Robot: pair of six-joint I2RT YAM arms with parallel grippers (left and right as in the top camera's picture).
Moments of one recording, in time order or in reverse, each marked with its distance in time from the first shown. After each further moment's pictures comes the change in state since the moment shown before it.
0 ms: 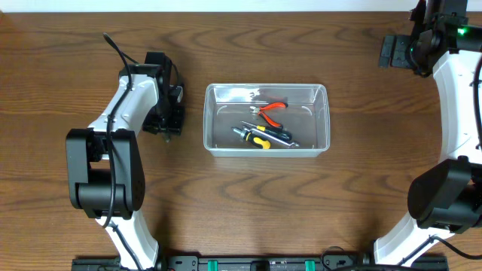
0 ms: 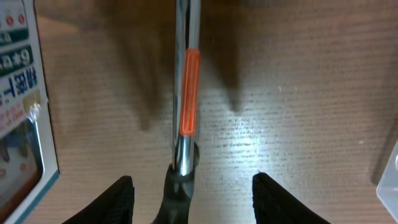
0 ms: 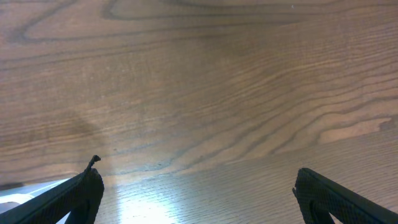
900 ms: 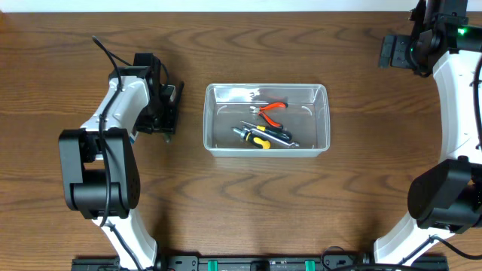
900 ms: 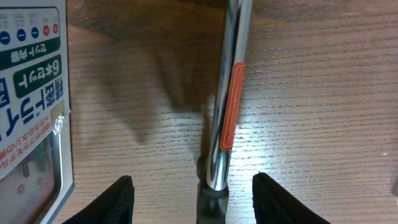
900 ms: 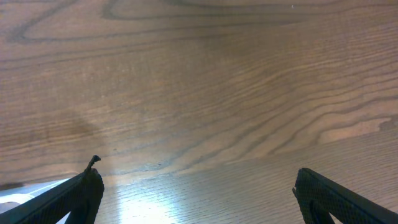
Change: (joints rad) left arm 0.058 0.001 -0.024 0.043 0.033 0.041; right arm 0.000 0.000 0.000 0.000 0.000 0.000
